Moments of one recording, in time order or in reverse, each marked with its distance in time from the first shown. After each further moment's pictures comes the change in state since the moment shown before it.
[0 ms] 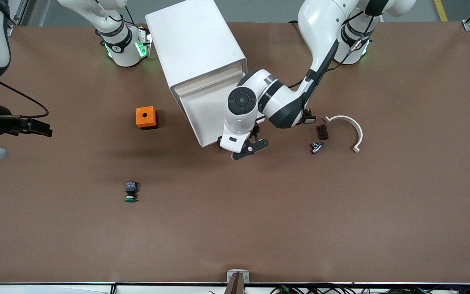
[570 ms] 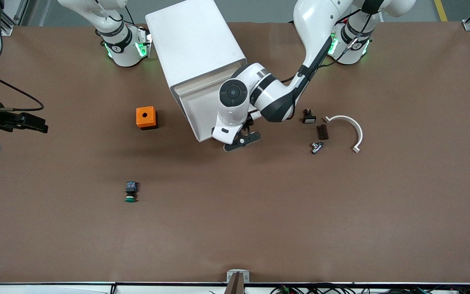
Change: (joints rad) left arm -0.017 -0.013 -0.042 -0.030 0.001 0.000 -0.003; right arm 0.011 0.000 0.018 0.050 0.002 -0.068 0.004
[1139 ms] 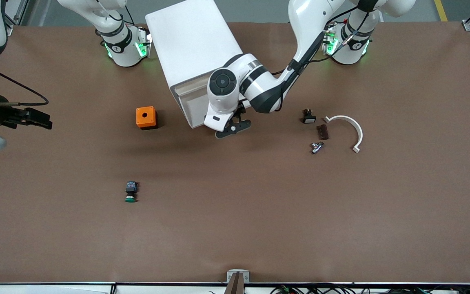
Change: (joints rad) left arm -0.006 -0.010 -0.071 -0.038 -0.007 0.000 -0.078; right arm 0.009 -0.027 0.005 -0.006 0.001 -0.002 0.013
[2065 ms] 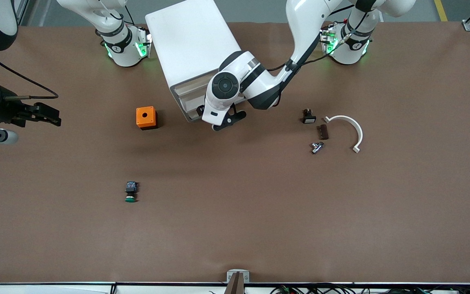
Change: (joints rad) left arm -0.001 0.000 -0.032 -0.020 -0.250 0.000 -0.008; right arm 0.041 -0.013 0.004 0.000 0.011 0.004 0.001
